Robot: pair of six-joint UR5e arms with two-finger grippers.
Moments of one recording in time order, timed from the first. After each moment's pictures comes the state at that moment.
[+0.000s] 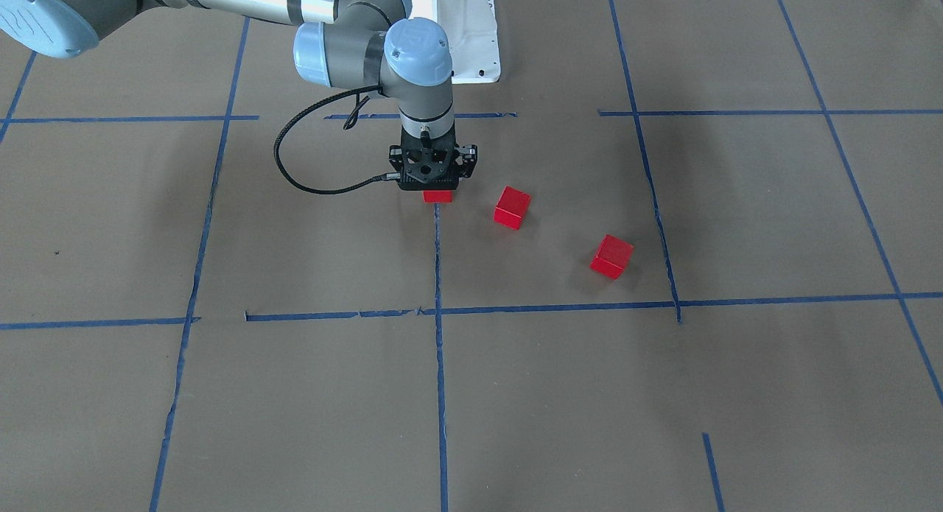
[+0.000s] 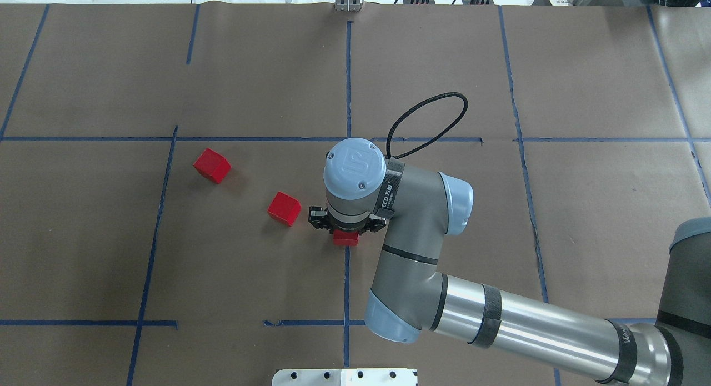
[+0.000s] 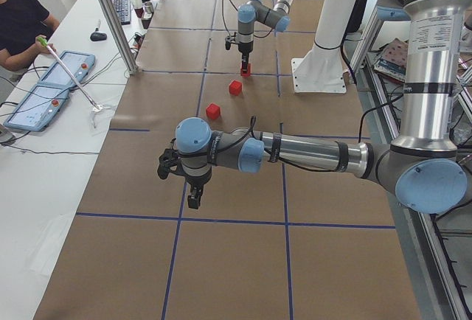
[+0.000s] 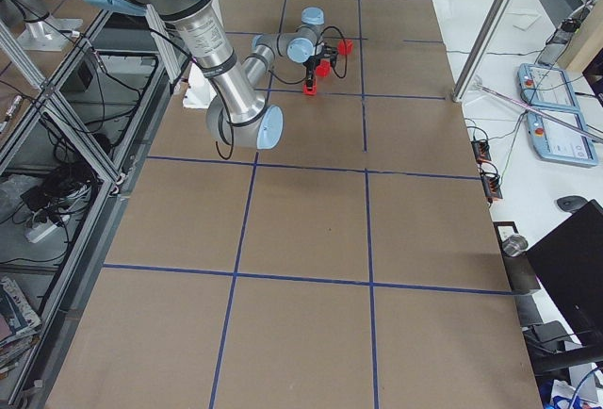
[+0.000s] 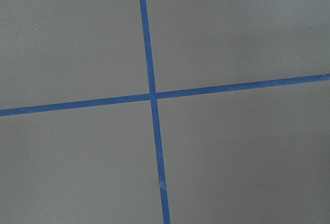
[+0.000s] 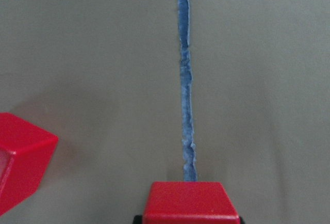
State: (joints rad) left arm -1.52 -1.55 -1.70 -1.63 -2.37 -0.04; right arm 0.41 -0.77 1.51 -1.53 1.87 1.34
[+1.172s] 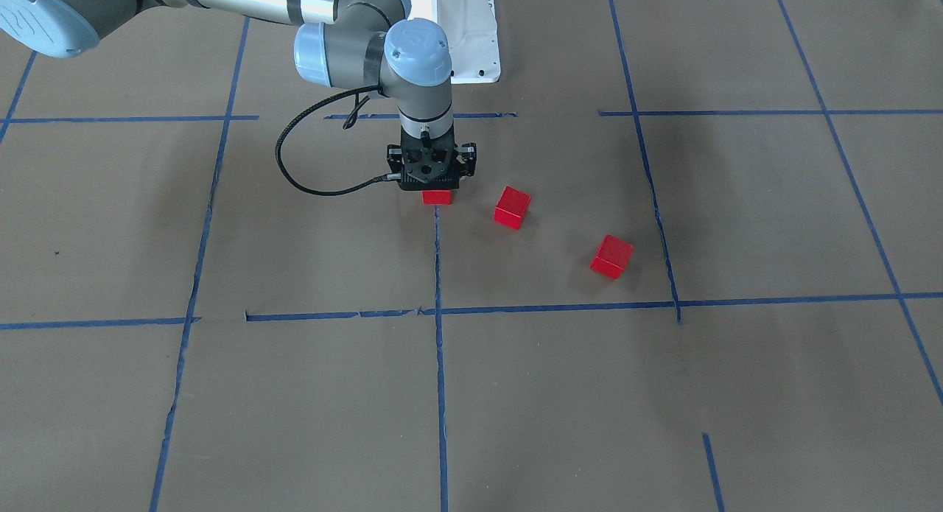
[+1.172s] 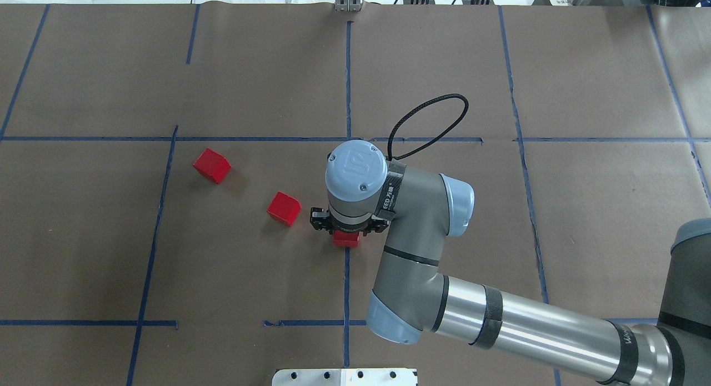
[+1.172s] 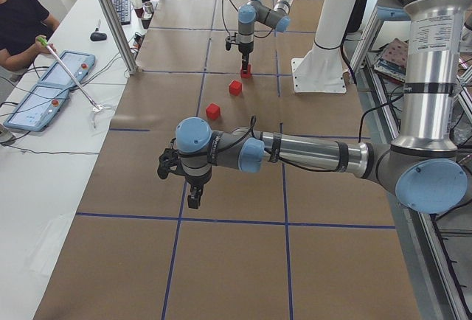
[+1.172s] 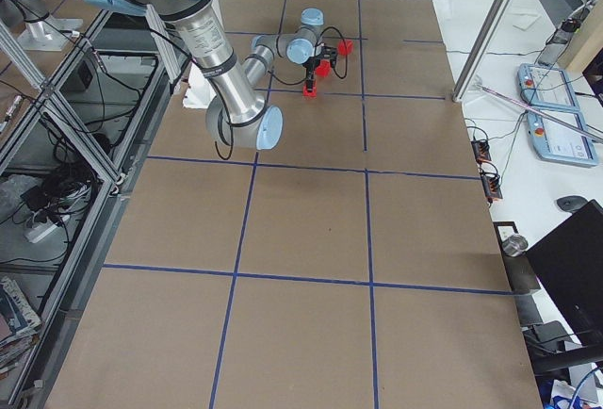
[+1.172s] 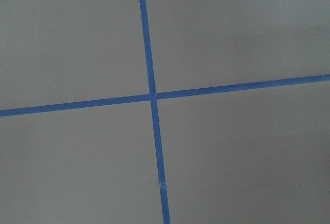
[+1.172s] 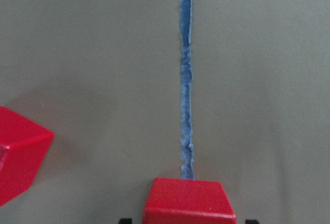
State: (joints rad) left arm -1.53 -1.55 -1.70 -1.63 -2.37 -0.04; right arm 0.41 -0.78 1.51 -1.53 1.86 1.30
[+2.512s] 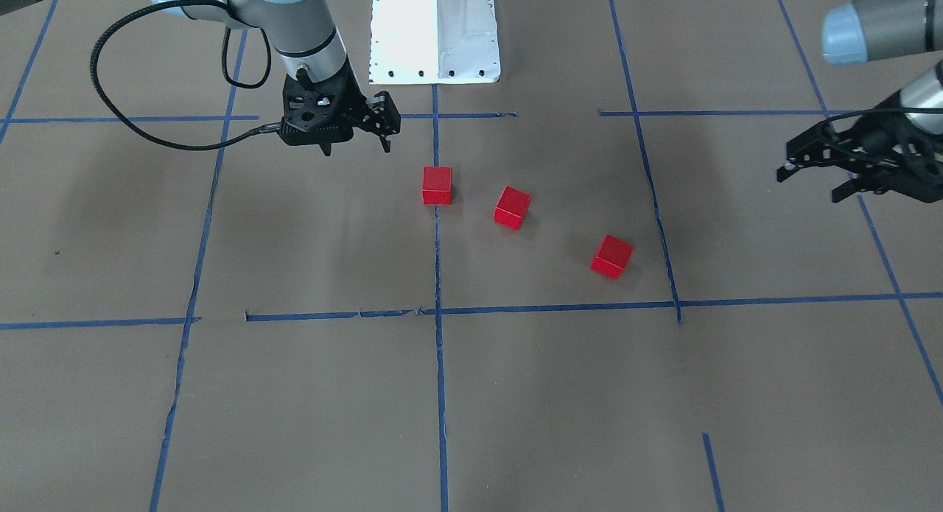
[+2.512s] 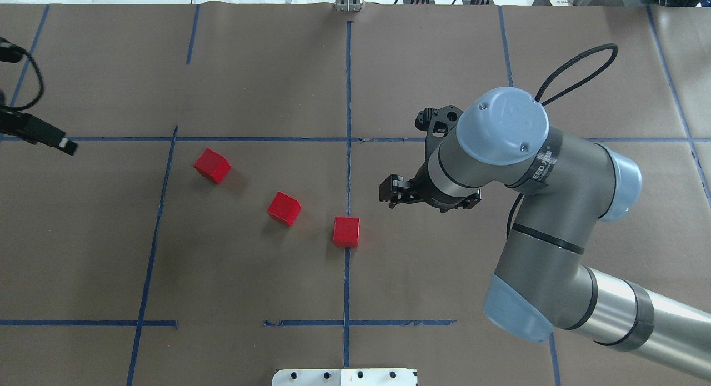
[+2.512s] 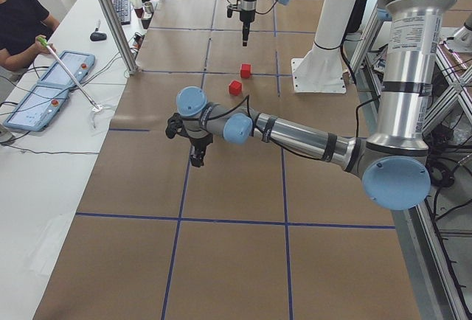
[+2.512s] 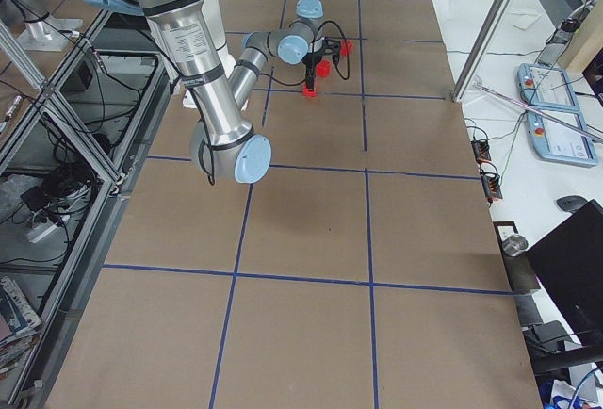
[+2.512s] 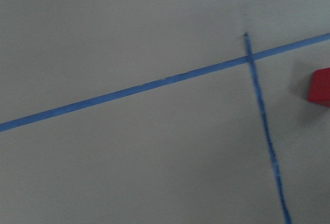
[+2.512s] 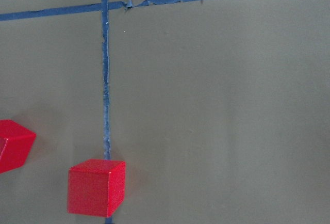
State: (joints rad) left arm -1.09 -1.70 -1.85 -1.82 -2.44 -0.44; right arm 0.56 -1.06 1.96 -1.63 1.96 1.28
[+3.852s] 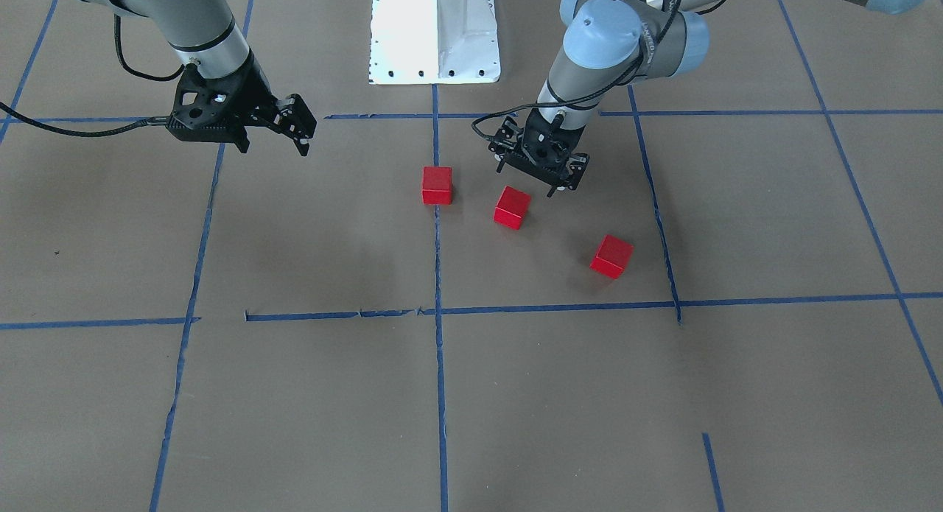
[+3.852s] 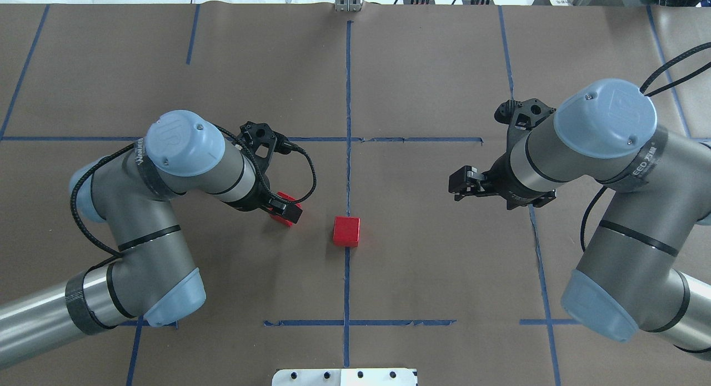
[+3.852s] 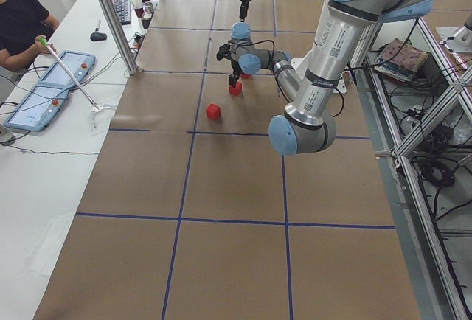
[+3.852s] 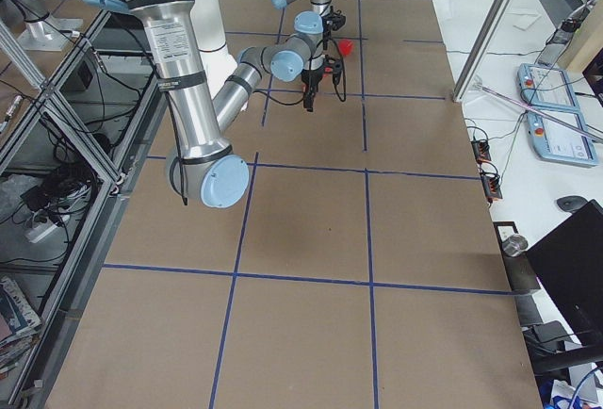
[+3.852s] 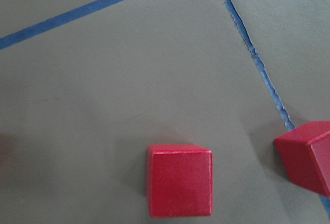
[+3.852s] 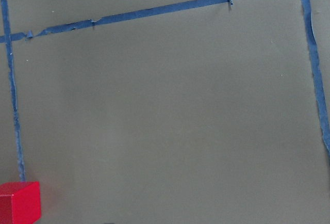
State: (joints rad) left arm -0.54 -2.10 -1.75 -1.77 -1.93 -0.78; right arm 0.64 -1.26 2.10 -1.63 1.98 1.29
